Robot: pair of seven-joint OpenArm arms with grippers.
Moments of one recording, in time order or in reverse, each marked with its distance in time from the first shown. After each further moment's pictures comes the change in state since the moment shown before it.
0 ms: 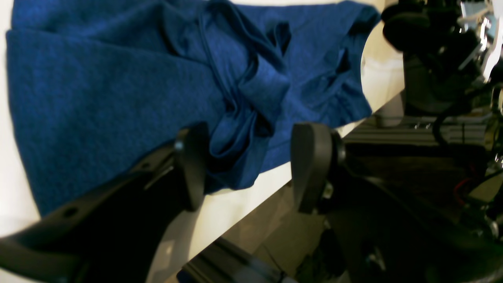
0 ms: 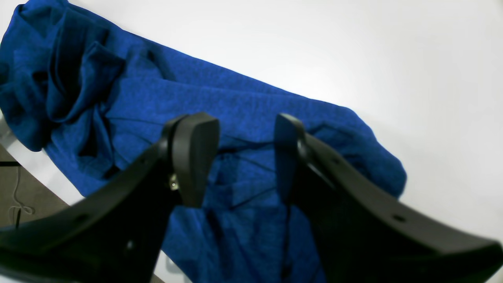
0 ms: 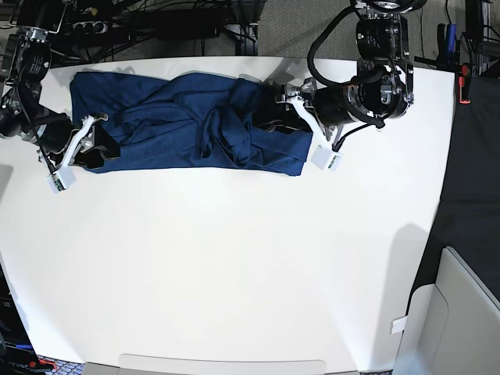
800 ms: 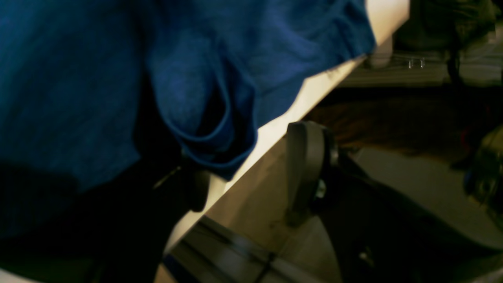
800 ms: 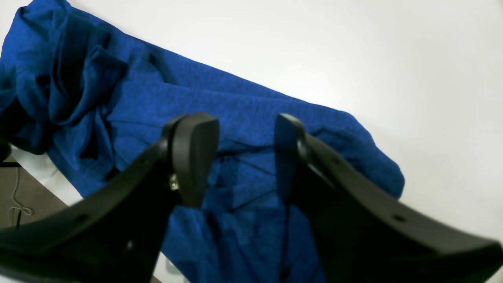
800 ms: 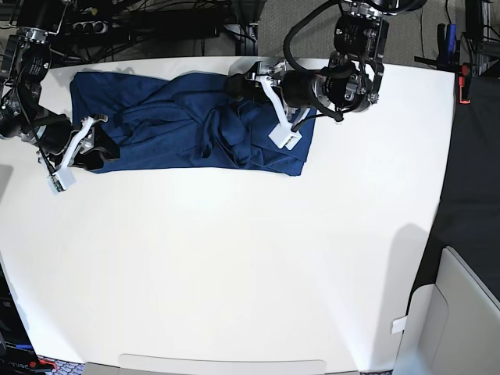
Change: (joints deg) left arm -0.7 0.2 11.2 -8.9 -0.6 -5.5 -0.1; right arm 0.2 0.1 0.0 0.0 0.0 0.0 0.0
